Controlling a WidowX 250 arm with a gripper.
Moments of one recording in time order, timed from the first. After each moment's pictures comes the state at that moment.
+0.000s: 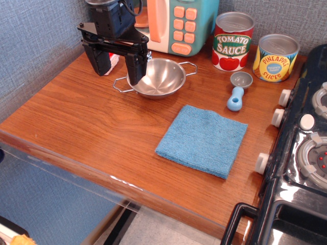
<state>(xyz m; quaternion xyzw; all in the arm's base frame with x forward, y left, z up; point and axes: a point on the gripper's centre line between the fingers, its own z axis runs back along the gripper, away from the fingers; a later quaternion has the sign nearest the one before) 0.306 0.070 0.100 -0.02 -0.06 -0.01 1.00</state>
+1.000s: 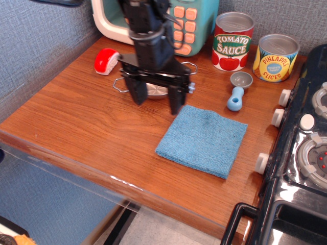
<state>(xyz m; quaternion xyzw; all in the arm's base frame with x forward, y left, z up) 0.303 0.001 0.076 -0.04 -0.07 -0.01 1.00</state>
